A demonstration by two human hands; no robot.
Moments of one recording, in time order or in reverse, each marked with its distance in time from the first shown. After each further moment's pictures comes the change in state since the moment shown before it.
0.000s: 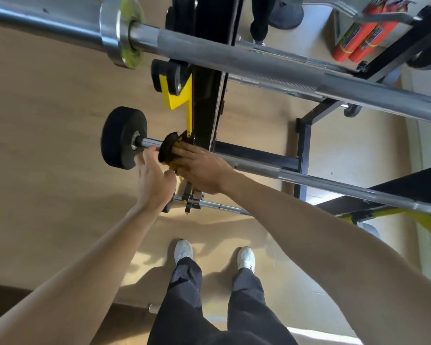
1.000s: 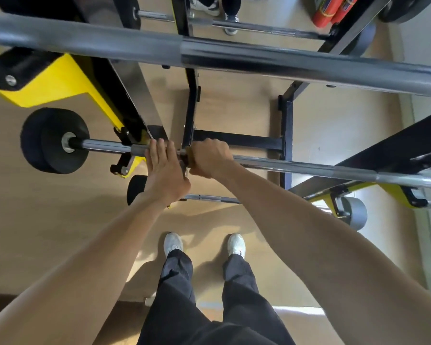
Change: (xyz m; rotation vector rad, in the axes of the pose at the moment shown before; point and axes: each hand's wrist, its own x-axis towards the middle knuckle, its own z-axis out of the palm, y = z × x) left_hand -0.025 0.063 0.135 0.740 -0.279 0.255; right_hand -0.101 0.085 -0.017 -0.018 -0.038 0.537
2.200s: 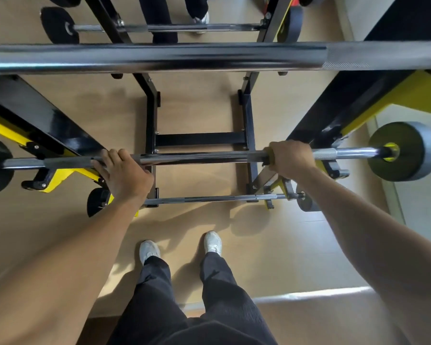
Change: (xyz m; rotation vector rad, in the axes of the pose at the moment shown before) left_hand -0.002 0.117 0.024 0.112 0.198 -0.224; right_hand -0.188 0.314 0.019 -0.087 0.038 0.405
